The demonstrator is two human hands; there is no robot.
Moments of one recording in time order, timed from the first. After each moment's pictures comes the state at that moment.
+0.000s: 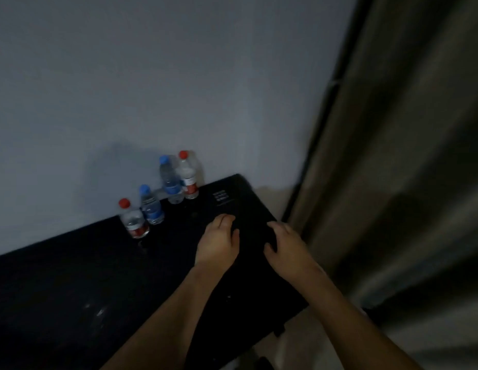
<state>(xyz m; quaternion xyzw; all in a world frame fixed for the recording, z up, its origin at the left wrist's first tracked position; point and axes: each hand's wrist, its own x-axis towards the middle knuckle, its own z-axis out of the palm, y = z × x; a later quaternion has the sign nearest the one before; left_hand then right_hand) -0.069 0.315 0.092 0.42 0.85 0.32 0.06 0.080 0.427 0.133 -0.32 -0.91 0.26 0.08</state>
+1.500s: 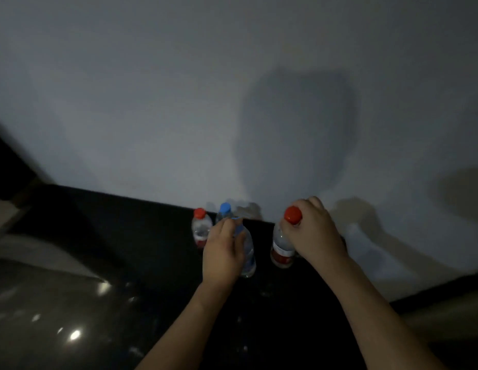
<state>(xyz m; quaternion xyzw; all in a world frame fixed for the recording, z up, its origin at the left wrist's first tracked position) -0.211 0.322 0.101 0.07 0.88 0.45 -0.13 -0.216 0.502 0.171 -0.05 -0.95 0.27 0.12</state>
